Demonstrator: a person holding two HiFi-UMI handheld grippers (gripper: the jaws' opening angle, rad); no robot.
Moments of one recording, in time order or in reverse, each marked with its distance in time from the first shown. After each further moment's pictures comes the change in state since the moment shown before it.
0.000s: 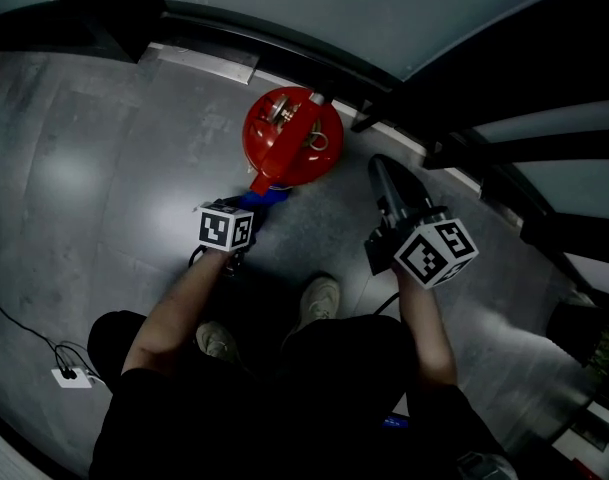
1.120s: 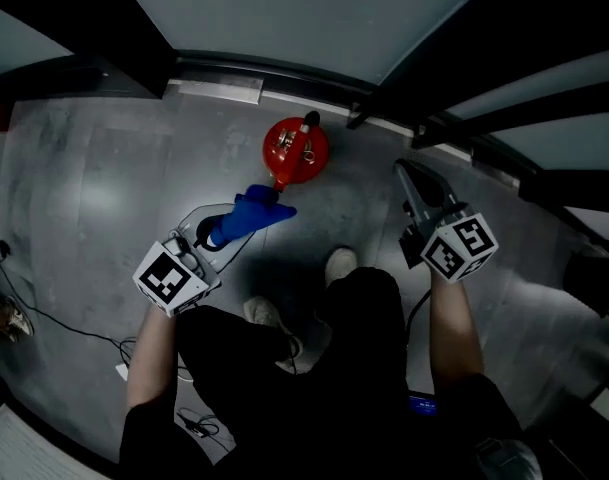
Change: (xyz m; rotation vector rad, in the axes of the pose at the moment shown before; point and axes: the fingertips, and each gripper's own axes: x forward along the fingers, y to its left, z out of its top) left arm -0.332 -0.186 0.186 0.662 -0.378 -0.354; right arm -0.077 0.064 0.129 -0.128 0.041 -0.039
